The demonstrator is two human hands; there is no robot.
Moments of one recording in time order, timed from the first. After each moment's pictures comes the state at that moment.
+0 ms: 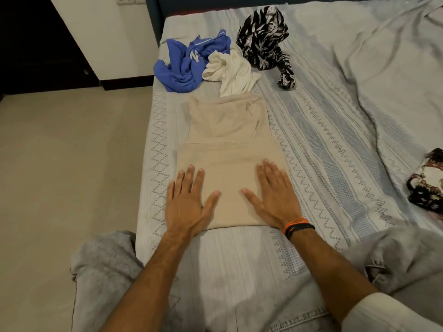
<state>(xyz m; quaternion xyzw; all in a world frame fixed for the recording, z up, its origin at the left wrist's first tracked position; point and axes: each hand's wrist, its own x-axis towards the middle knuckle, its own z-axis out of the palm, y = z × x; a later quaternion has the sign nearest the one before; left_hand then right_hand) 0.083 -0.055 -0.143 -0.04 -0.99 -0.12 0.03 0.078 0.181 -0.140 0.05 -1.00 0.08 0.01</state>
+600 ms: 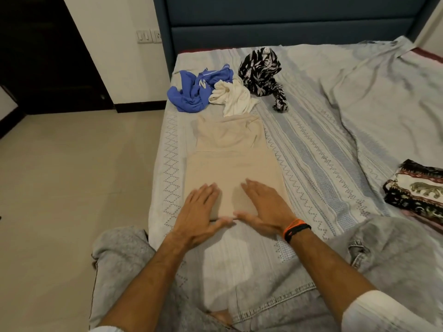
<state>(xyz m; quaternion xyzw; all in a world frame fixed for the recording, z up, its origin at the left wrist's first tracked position) 0.132 -0.063 -0.119 -0.20 -0.97 -0.14 0.00 0.128 0.172 -0.102 0.19 -0.98 0.11 -0.02</state>
